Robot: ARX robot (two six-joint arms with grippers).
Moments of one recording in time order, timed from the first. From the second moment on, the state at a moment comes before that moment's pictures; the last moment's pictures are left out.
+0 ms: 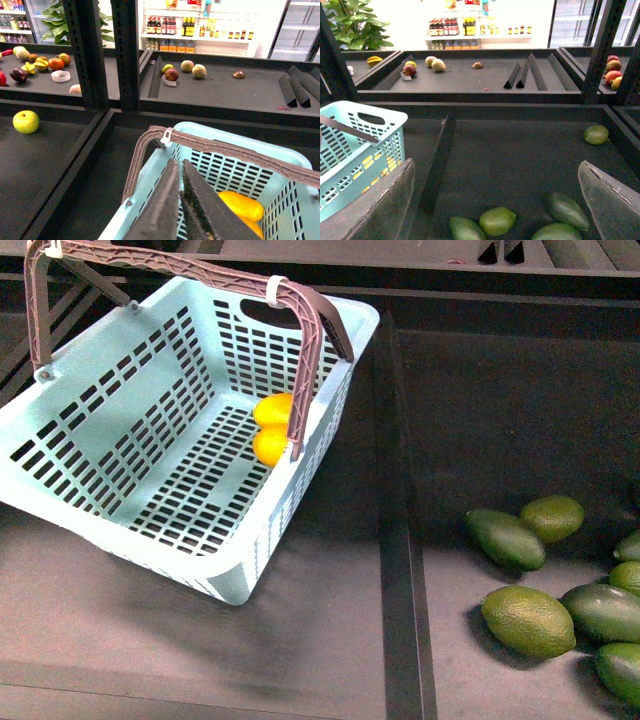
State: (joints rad) left arm -0.15 1.35 0.30 1.04 -0.14 -0.04; right arm 0.00 0.00 0.02 0.00 0.00 0.00
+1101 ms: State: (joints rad) left arm 0.00 0.46 0.02 0.46 0.00 -0.01; right arm 0.00 0.00 0.02 0.00 0.00 0.00
